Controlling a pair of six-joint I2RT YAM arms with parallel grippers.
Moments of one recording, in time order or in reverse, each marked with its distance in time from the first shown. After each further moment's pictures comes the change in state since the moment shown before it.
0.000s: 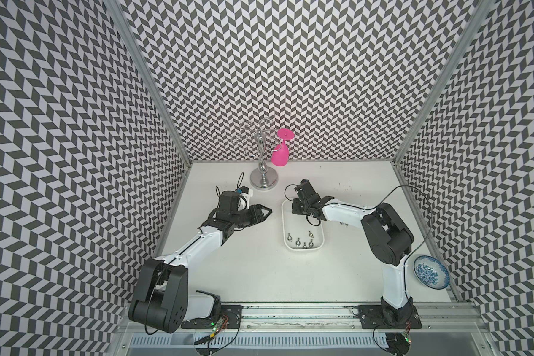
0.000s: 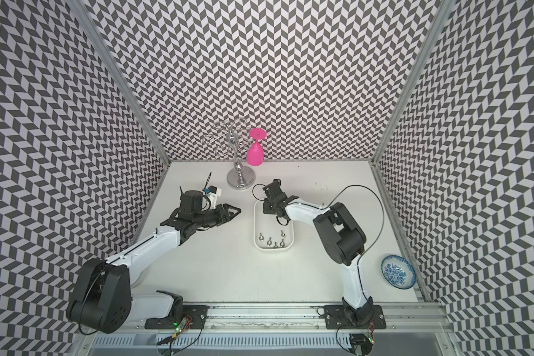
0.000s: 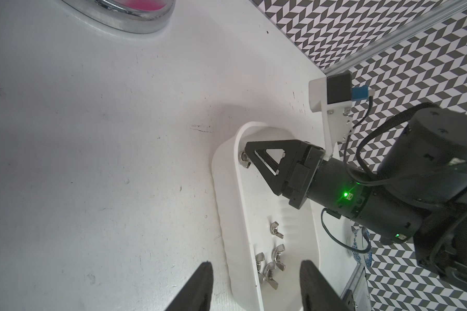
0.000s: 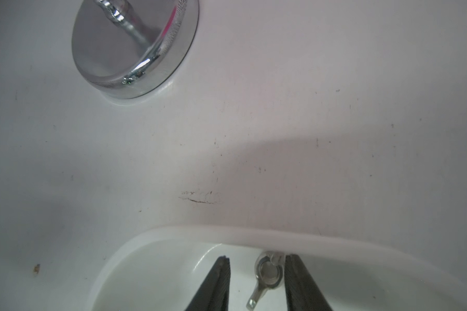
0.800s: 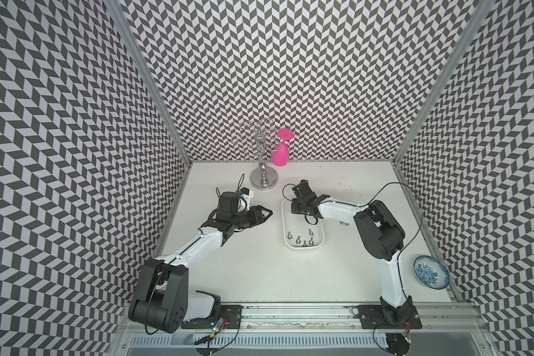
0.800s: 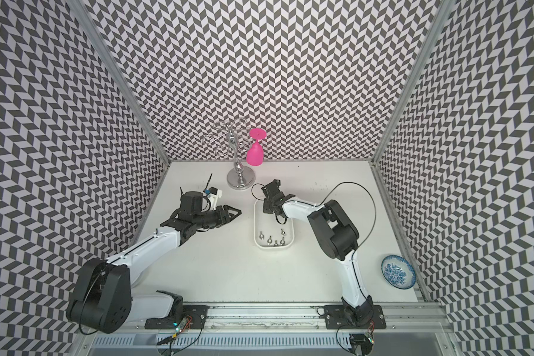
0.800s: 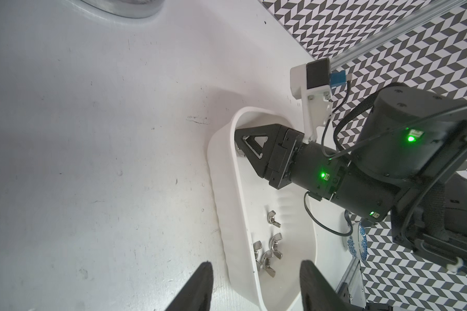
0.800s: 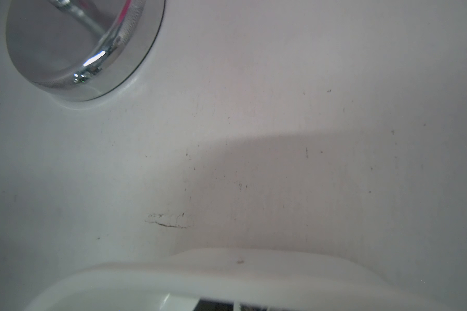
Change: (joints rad) left arm 0.003 0.000 -0.013 0.002 0.024 -0.004; right arm -0.009 0.091 0.076 -0.027 0.043 -0.003
